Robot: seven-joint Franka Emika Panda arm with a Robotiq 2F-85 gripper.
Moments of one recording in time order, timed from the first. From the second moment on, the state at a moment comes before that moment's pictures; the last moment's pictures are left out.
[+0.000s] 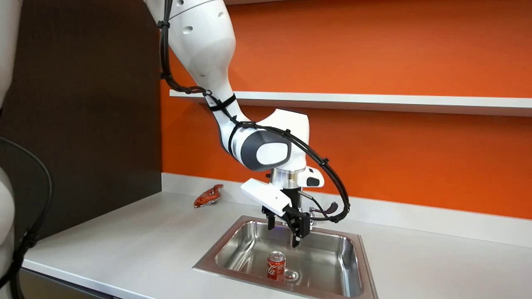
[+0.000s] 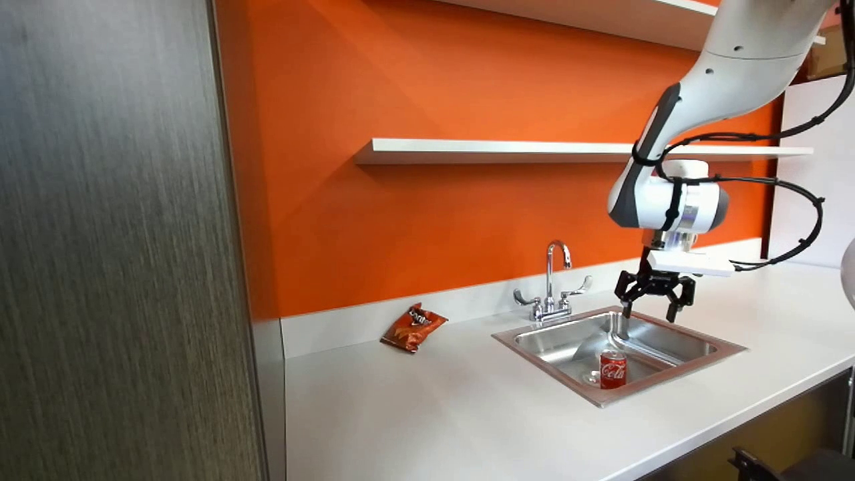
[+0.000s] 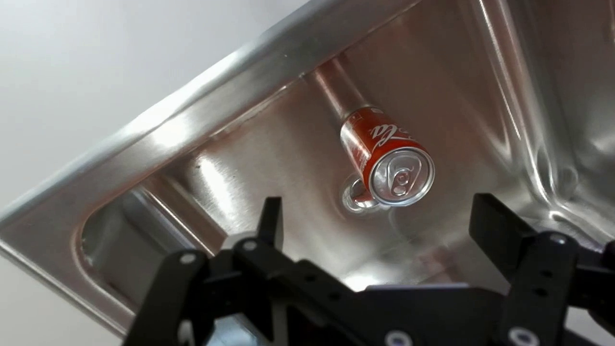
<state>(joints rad) -0.25 0.18 -0.27 -2.40 0.31 2.68 -0.31</state>
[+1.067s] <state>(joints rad) -0.35 0.44 -0.09 -2.21 0.37 2.77 -0.34</state>
